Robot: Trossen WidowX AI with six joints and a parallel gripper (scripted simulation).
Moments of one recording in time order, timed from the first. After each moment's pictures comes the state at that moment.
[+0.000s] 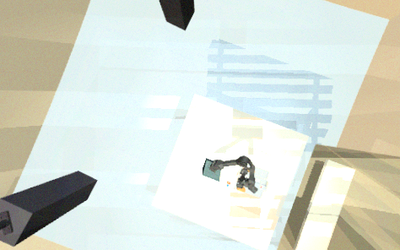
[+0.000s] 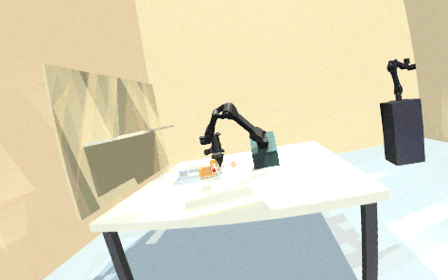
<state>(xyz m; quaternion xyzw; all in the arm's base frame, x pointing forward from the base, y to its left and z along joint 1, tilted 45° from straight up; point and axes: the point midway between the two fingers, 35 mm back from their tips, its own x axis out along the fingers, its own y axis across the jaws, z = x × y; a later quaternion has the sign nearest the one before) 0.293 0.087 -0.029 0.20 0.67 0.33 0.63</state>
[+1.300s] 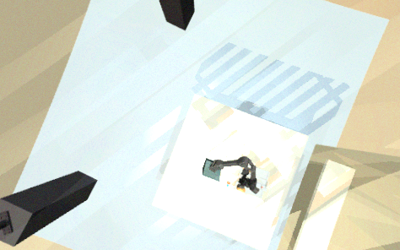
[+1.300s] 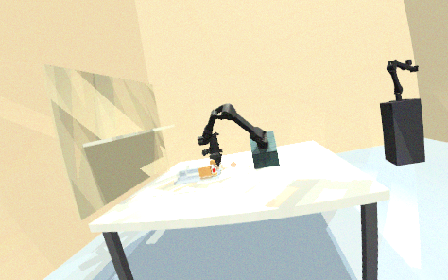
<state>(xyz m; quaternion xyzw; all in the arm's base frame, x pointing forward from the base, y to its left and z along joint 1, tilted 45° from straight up) 0.306 0.089 -0.028 0.20 0.67 0.33 0.63</state>
